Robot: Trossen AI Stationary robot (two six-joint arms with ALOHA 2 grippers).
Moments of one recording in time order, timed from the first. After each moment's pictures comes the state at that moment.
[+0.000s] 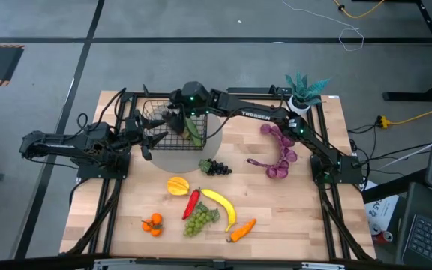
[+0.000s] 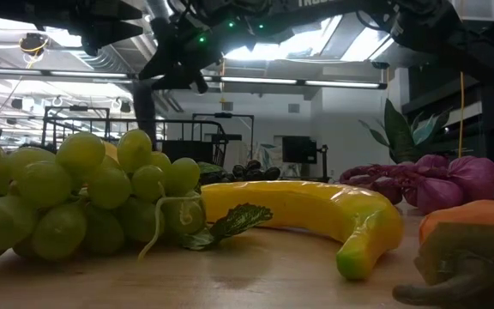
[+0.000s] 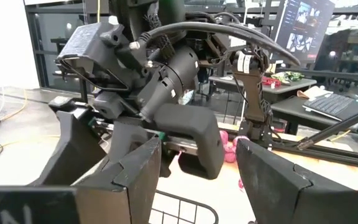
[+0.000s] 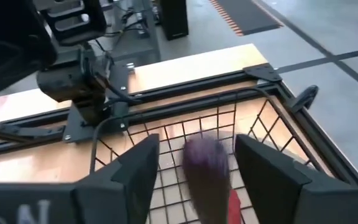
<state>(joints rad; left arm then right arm) 0.00 0.38 0.34 0.21 -0.40 -0.02 -0.24 2.40 2.35 -0.38 -0.11 0.10</state>
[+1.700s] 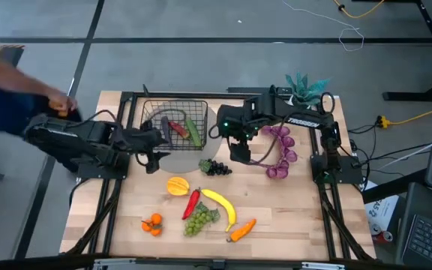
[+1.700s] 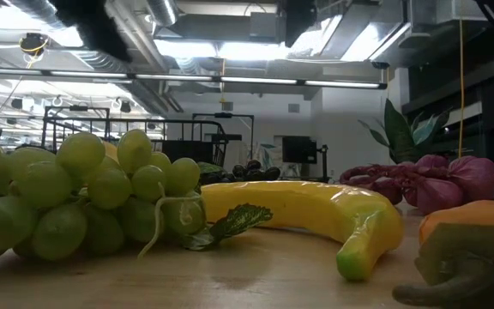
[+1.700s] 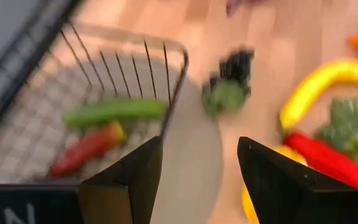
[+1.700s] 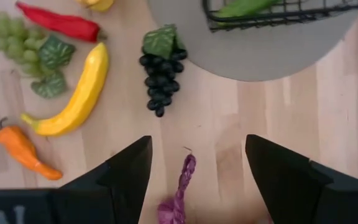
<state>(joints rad) -0.16 0.84 0.86 -0.72 -0.36 -0.29 -0.03 1.99 2.30 -1.57 0.02 0.05</state>
